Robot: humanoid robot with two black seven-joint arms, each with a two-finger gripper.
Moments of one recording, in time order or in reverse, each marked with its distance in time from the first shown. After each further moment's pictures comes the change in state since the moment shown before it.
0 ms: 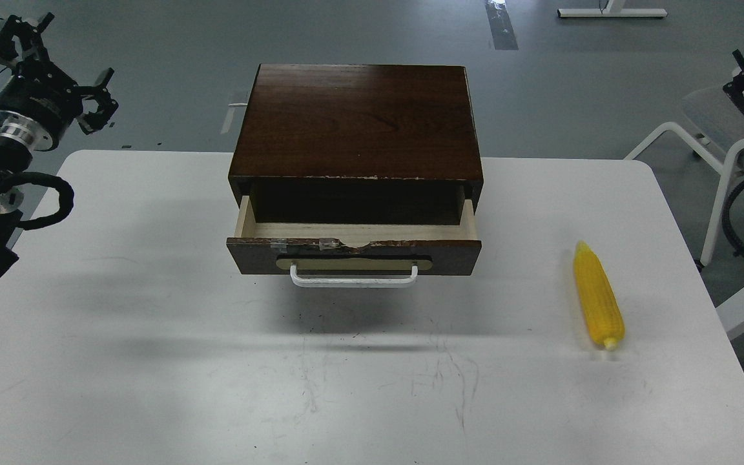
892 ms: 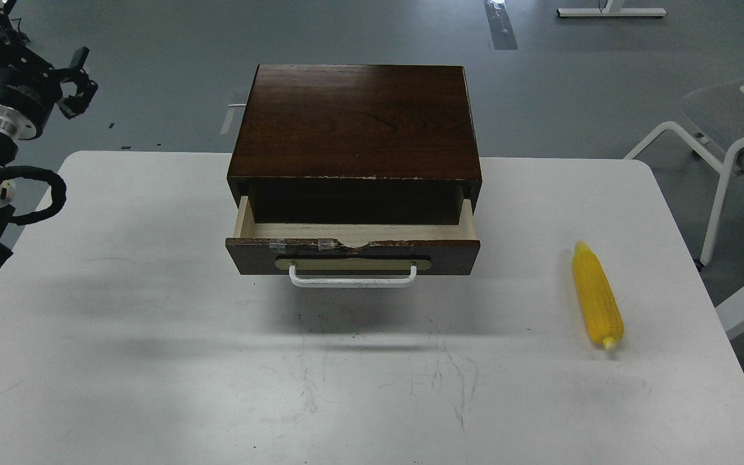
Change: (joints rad) left arm 0.007 -0.005 -0.003 0.024 -0.002 0.000 -0.083; right arm 0.152 -0.208 -0.079 0.134 -0.224 0.001 -0.011
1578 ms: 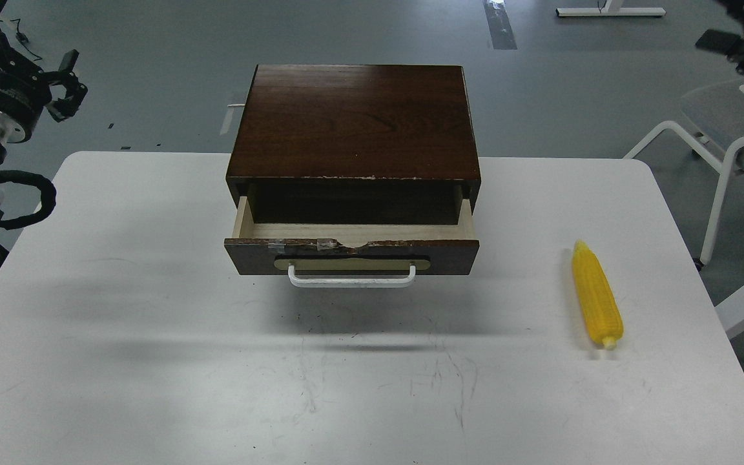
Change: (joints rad) left arm -0.001 0.037 0.009 -0.012 0.005 0.000 -0.007; right arm 0.115 -0.233 -0.258 0.756 -1.199 0.000 -0.111
